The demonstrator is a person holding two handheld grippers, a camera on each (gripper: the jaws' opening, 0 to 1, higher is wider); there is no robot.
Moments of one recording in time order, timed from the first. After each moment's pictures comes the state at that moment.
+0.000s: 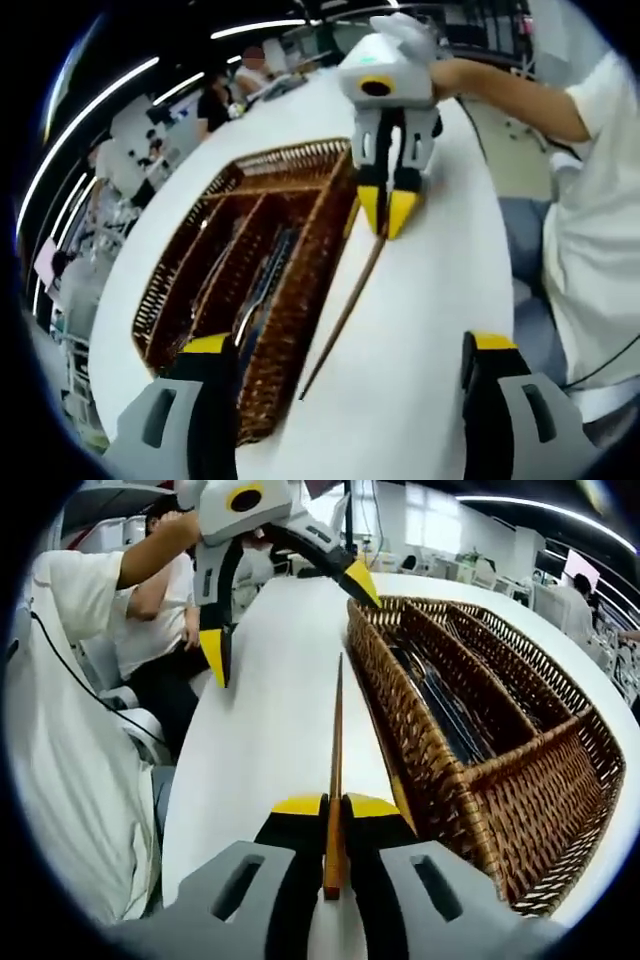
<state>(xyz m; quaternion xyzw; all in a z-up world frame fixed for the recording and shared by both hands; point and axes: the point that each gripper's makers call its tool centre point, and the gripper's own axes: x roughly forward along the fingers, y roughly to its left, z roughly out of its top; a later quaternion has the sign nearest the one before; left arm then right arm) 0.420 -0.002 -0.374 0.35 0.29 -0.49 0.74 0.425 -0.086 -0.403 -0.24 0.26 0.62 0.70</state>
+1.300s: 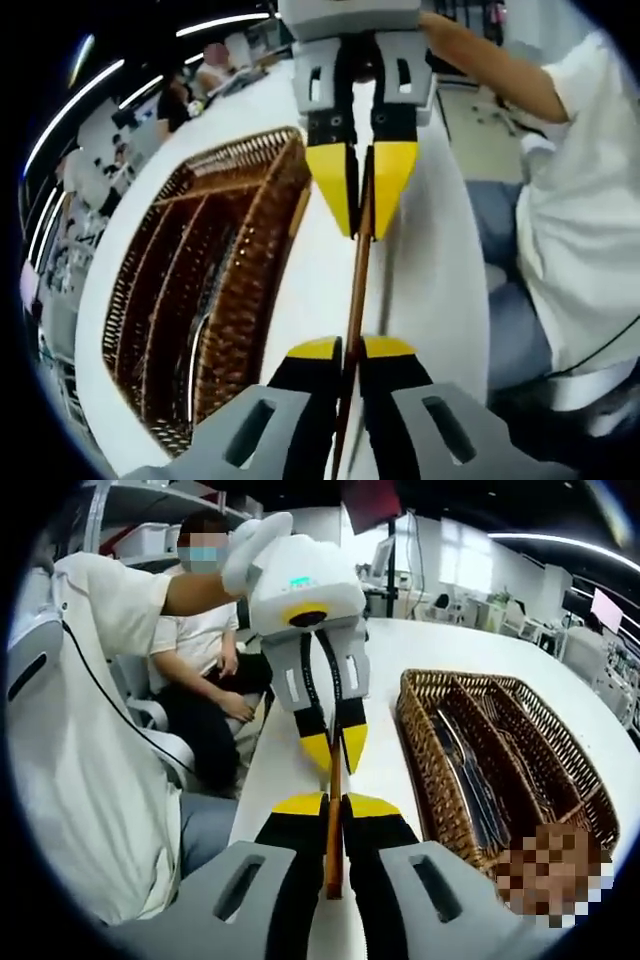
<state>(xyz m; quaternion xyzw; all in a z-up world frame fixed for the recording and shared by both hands) 0.391 -0.017 -0.397 0.37 0.31 -0.54 0.69 0.382 -0.047 -0.357 -0.22 0.20 0.68 0.67</state>
